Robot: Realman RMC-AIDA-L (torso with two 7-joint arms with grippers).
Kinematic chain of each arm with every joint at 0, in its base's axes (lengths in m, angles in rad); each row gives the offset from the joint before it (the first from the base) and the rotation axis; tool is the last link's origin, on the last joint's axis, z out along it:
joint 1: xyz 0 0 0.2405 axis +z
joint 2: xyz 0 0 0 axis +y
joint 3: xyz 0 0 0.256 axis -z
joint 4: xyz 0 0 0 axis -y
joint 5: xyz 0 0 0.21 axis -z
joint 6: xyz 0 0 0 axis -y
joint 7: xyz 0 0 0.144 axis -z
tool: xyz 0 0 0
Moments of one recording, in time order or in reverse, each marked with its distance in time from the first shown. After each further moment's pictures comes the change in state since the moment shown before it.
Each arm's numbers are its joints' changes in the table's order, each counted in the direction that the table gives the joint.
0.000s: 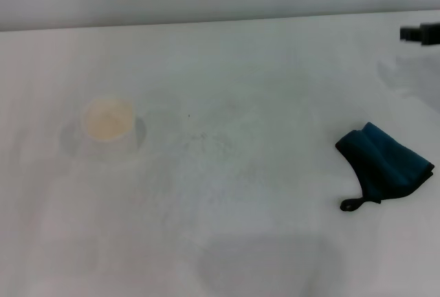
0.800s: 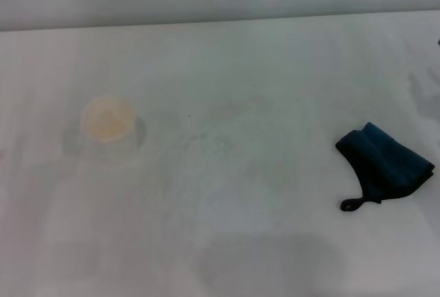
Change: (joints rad) left arm 0.018 -0.001 -0.004 -0.046 0.000 0.008 0.001; right arm -0.011 -0.001 -0.572 -1.055 -1.157 -0.245 1.829
